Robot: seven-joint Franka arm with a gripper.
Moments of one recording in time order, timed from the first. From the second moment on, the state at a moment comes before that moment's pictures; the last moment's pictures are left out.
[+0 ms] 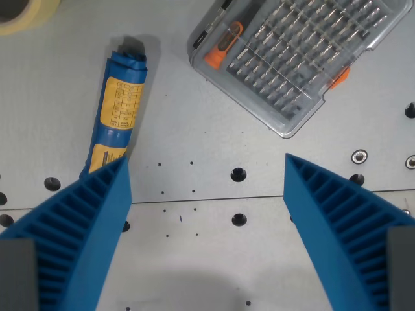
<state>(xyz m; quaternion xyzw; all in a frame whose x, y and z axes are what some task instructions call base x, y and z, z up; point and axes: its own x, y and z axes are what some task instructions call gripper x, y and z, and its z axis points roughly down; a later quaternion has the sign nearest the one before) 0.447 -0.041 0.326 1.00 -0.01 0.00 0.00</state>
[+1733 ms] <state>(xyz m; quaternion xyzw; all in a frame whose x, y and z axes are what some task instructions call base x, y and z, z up) 0.438 -0.016 0.276 1.00 -0.05 -0.02 0.00</state>
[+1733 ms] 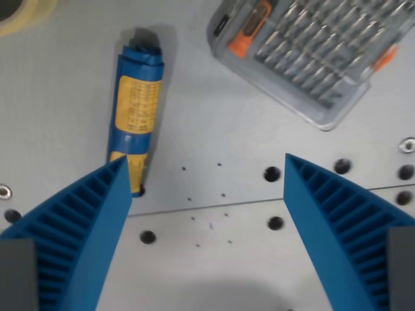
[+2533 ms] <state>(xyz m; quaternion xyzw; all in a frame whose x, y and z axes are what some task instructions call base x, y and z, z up) 0.427 0.018 0.216 0.99 -0.11 -0.02 0.00</state>
